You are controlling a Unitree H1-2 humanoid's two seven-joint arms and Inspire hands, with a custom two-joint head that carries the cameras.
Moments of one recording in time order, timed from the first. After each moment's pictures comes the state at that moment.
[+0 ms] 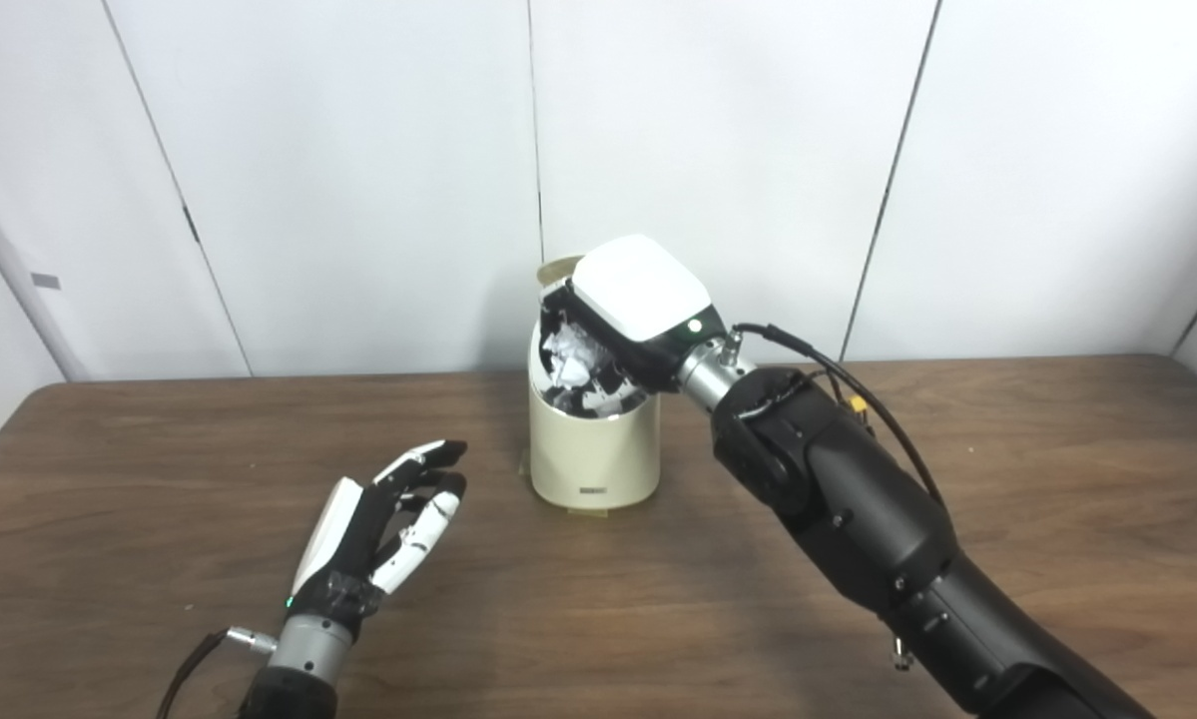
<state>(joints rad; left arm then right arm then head) -0.14 0.20 -0.07 -0.09 0.34 0.05 -0.08 -0.79 -0.20 0.47 0.16 -1.09 0.03 0.12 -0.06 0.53</state>
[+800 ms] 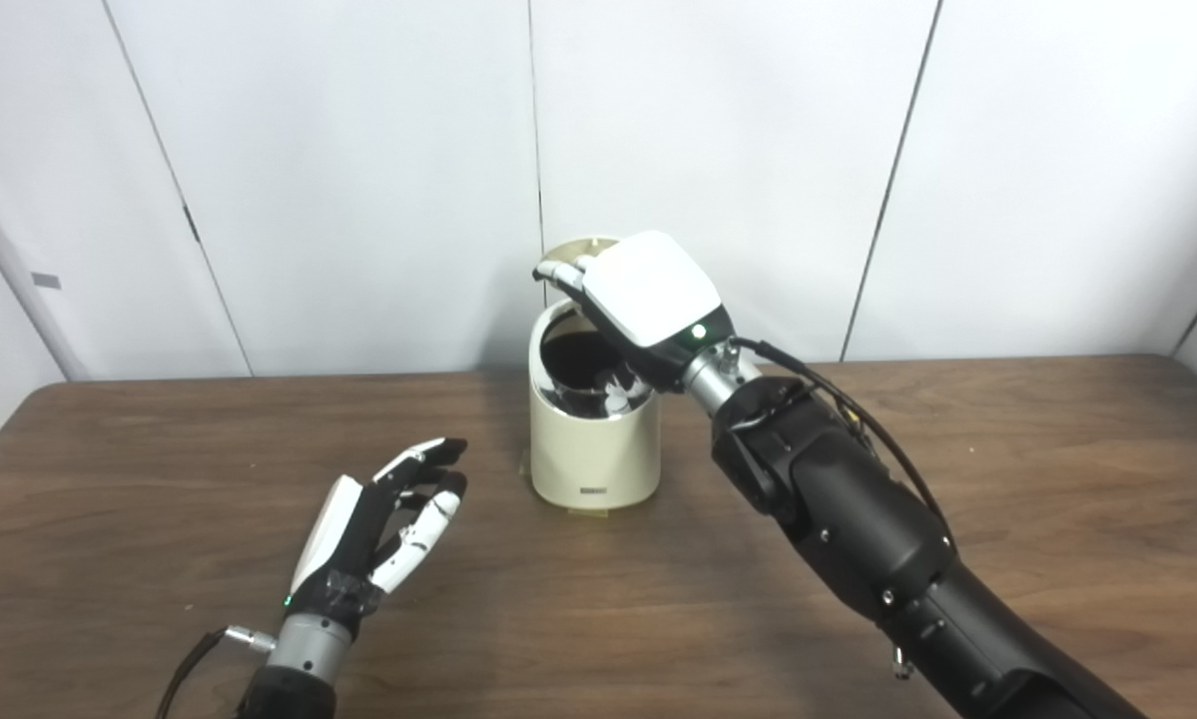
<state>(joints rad) -0.14 0.20 -0.07 -0.10 0.35 0.05 -0.08 -0.77 -0.19 0.47 0.18 -1.22 0.06 -0.02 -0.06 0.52</state>
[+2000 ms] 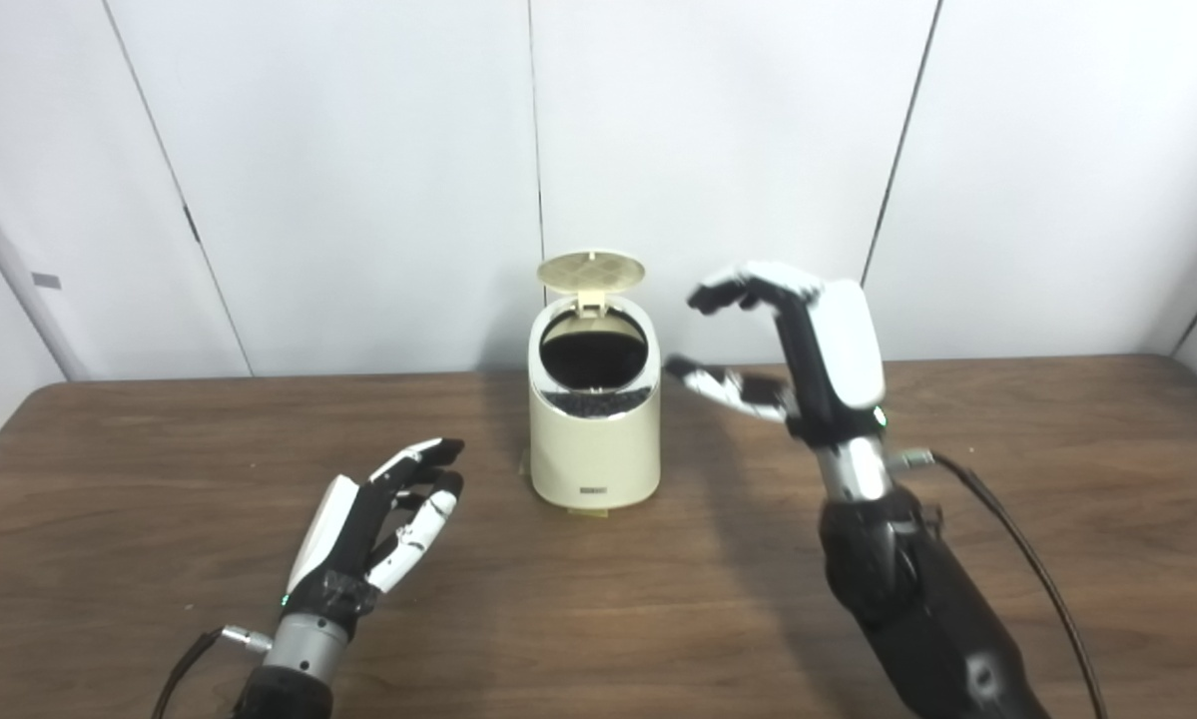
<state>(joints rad) -0.14 0.21 -0.06 -0.10 0.34 0.05 -0.08 -0.48 -0.18 0.20 0.30 -0.70 -0.36 -0.56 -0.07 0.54</state>
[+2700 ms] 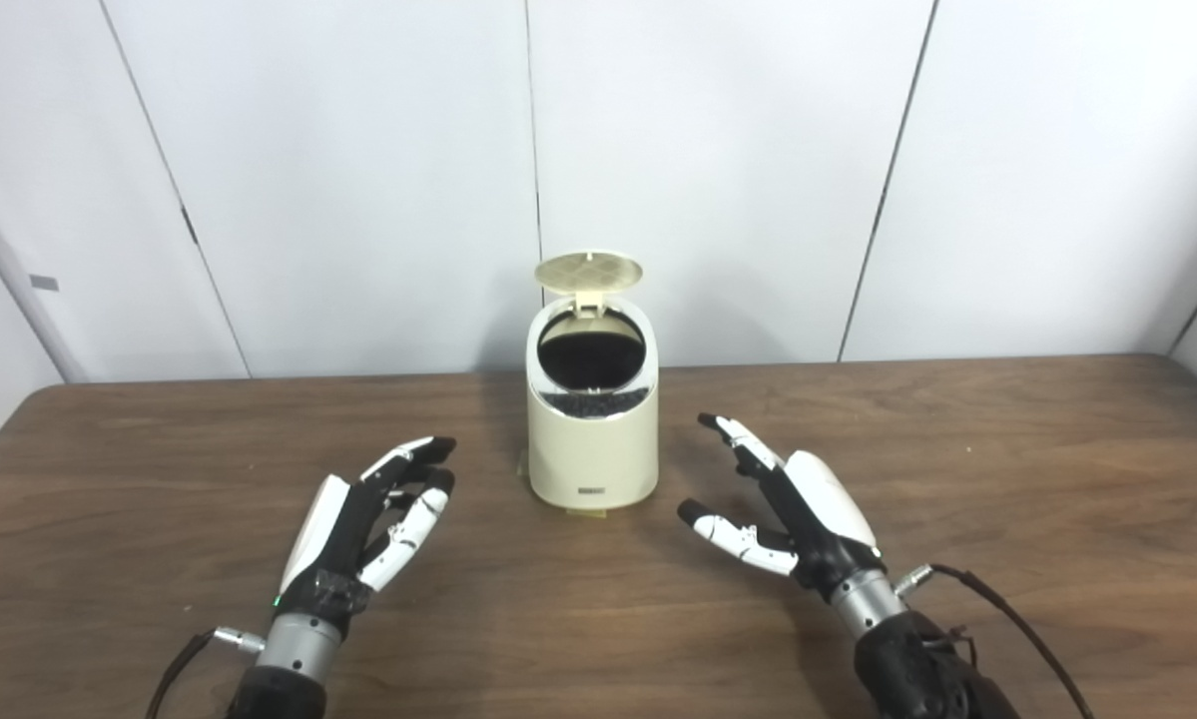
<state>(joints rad) -0.14 0.21 -0.05 -0.10 0.33 0.05 -0.08 -0.27 -0.19 0.21 0.14 -0.57 -0.07 -0.04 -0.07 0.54</state>
